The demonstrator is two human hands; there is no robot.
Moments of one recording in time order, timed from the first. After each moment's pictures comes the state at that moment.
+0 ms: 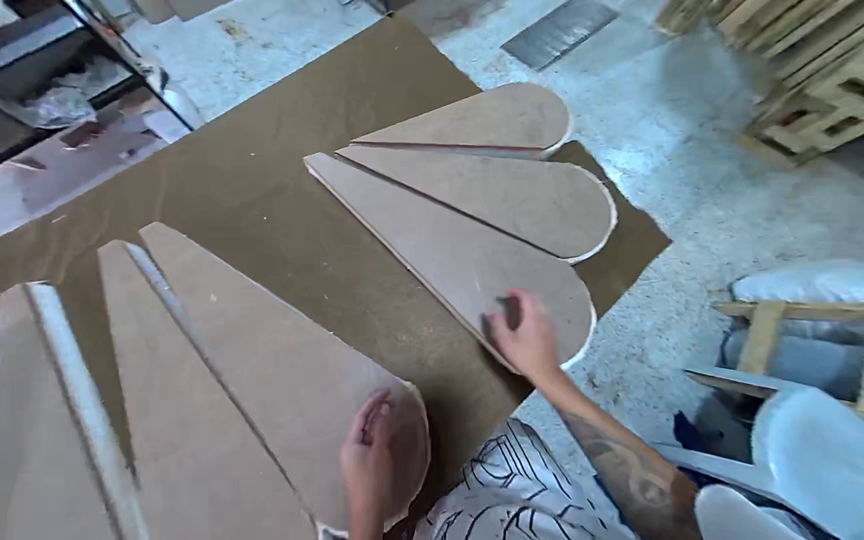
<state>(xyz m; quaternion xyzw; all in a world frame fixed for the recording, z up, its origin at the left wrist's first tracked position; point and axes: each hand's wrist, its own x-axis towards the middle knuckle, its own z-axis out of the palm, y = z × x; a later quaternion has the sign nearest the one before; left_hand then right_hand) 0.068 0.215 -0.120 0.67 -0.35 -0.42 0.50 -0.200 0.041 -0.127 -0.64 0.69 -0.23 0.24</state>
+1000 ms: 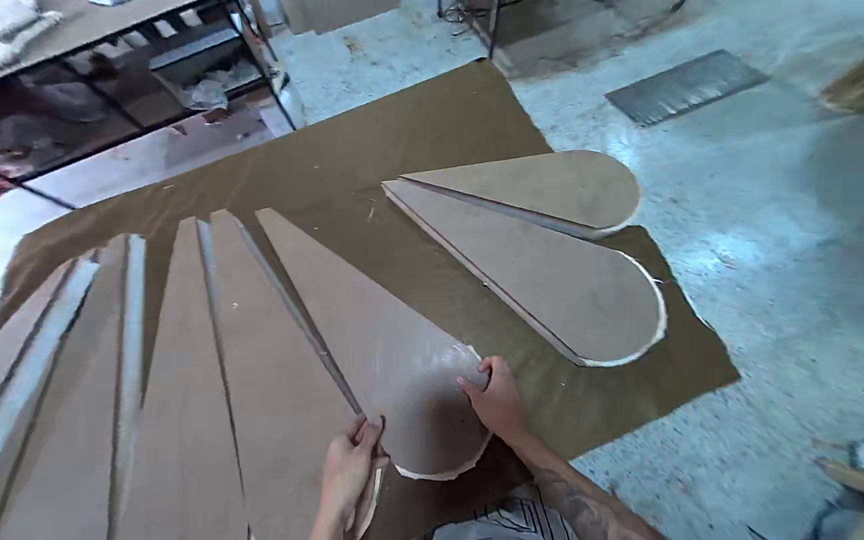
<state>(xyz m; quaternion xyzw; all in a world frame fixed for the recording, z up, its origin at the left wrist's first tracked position) 0.001 0.133 -0.113 0.79 -0.08 -0.49 0.36 -0.223 -0.040 -0.174 -0.62 0.63 -0.11 0.46</state>
